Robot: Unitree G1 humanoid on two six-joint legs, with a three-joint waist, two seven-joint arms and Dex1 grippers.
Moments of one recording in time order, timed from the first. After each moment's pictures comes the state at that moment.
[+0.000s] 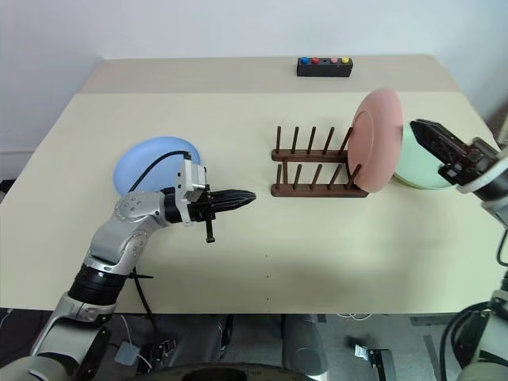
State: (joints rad) left arm -0.41 0.41 -0.17 -0.10 -0.40 0.23 -1.04; right arm -0.39 -0.89 -0.63 0.28 0.94 0.78 1.04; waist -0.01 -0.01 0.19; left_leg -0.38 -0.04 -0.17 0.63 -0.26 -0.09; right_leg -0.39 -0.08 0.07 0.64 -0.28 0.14
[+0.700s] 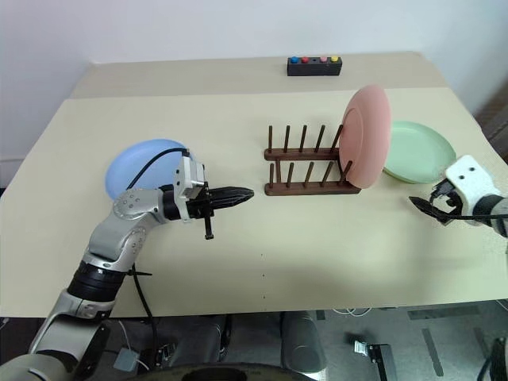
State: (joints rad) left arm -0.43 0.42 -0.17 -0.07 -0.40 0.22 -1.04; right arm -0.35 -1.02 -0.16 0.60 0.07 0.00 0.84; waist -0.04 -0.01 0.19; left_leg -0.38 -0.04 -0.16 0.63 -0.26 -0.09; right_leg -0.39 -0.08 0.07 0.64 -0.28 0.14
